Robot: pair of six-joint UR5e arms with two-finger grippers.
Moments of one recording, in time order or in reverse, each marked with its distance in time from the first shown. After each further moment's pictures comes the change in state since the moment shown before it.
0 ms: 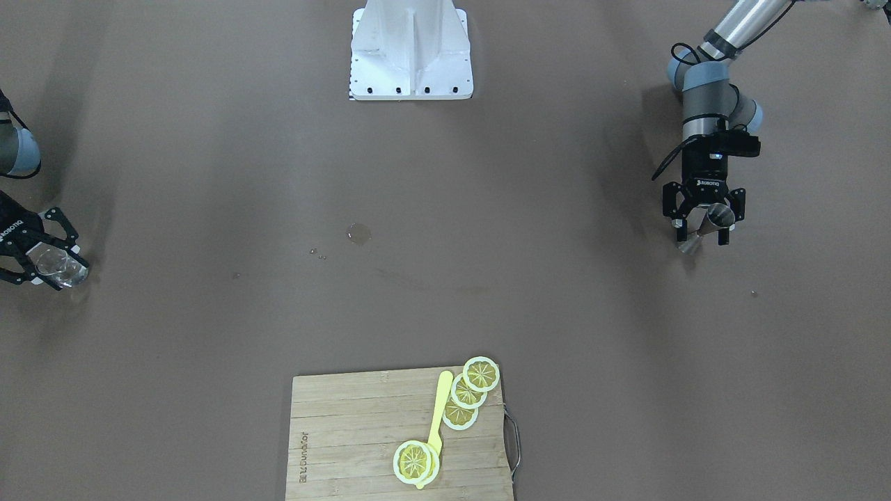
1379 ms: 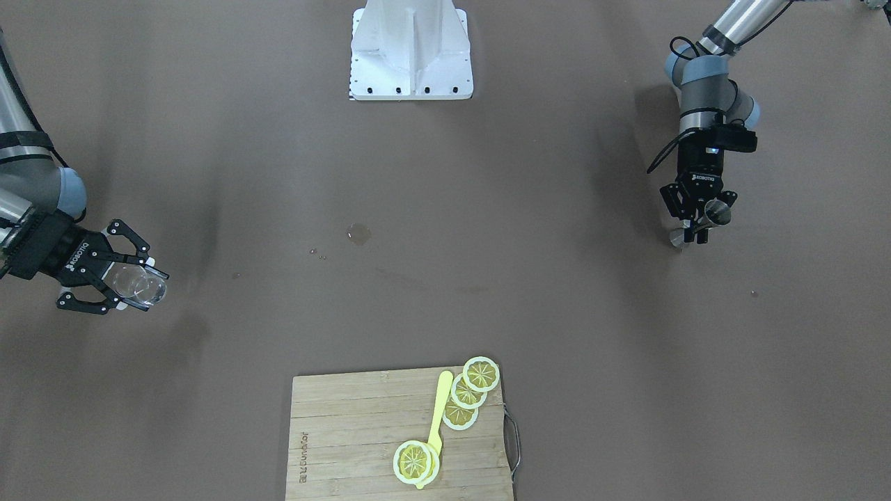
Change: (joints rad) left arm 0.006 0.014 -0.063 -0.002 -0.040 0.010; right arm 0.042 0.260 0.120 -0.284 0.267 -0.062
